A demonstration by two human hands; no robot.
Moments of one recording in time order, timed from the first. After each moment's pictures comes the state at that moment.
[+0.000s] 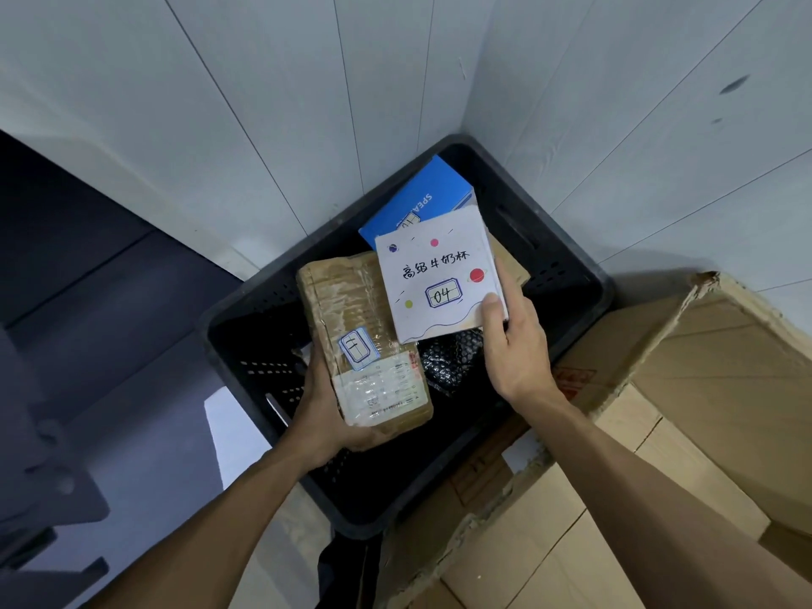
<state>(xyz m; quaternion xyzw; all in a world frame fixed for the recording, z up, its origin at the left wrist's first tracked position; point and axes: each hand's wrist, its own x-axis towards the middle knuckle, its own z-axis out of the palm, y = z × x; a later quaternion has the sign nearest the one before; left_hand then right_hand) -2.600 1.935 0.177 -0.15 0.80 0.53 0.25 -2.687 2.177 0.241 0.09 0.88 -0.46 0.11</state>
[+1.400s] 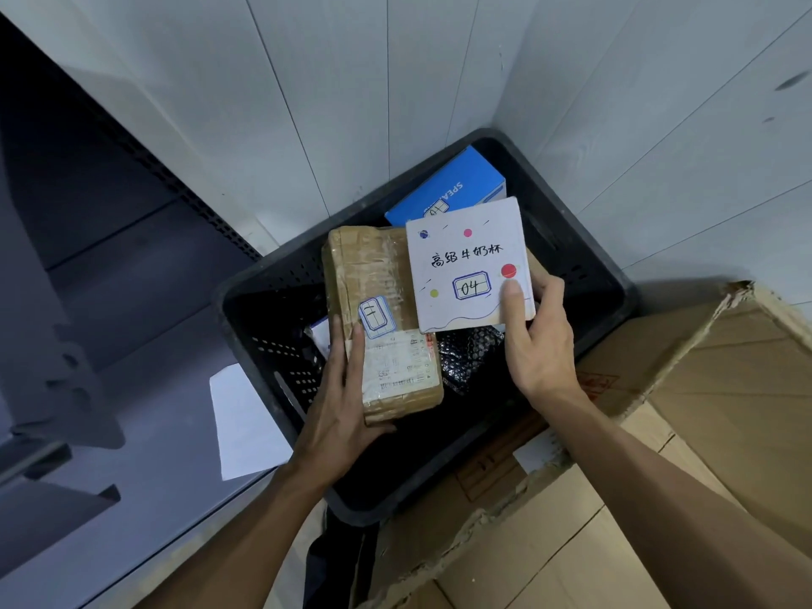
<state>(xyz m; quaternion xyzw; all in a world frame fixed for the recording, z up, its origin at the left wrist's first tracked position) -2.574 1.960 0.178 0.00 0.93 0.36 0.06 -2.687 2.181 0.244 0.08 0.87 -0.48 0.08</state>
